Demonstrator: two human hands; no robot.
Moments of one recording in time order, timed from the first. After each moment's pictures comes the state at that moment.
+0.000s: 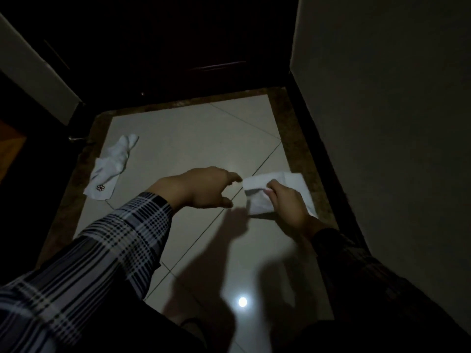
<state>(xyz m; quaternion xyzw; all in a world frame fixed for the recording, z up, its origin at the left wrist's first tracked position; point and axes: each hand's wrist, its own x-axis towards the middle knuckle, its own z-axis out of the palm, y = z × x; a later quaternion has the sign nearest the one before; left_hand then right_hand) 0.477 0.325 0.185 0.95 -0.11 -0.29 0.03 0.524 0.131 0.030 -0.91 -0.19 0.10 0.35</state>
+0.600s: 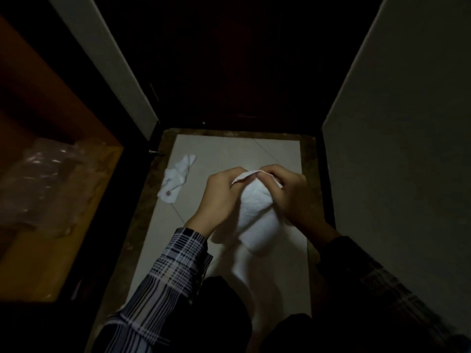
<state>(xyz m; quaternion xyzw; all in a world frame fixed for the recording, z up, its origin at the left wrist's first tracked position) 0.424 0.377 0.461 0.85 0.16 0.08 0.50 0.503 0.236 0.435 -0.81 -0.30 0.08 0.50</state>
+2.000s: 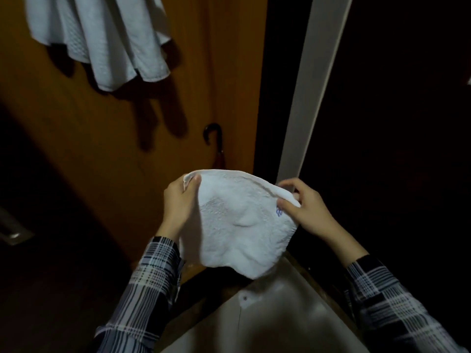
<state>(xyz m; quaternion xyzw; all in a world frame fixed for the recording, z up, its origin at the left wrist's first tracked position) 0.330 0.665 0.941 0.61 0.55 0.48 0.31 0.583 0.591 0.936 -0.59 -0.63 0.27 0.42</state>
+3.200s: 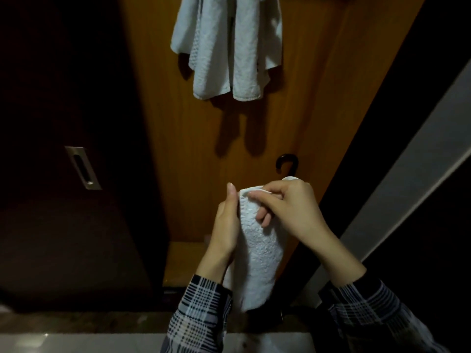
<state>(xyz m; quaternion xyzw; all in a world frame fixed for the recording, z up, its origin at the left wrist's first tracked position) 0.423 0.666 0.977 0.36 0.43 0.69 0.46 0.532 0.714 1.024 -0.37 -0.78 0.37 0.36</state>
